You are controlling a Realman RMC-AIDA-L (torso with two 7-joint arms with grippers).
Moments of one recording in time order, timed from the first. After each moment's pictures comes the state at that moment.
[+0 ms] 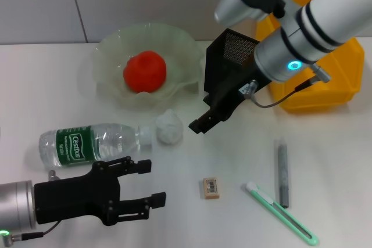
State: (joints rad) left arm -0.38 -2.03 1.01 0.49 1.69 1.58 -1.18; right arm 1.03 2.08 -1.19 -0.82 -2.43 -1.38 2.20
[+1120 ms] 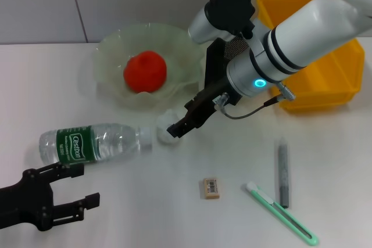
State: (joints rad) left arm -0.26 -1.93 0.93 0.51 1.69 1.58 -1.14; right arm 1.09 2.09 -1.31 -0.57 -2.29 -1.11 2.20
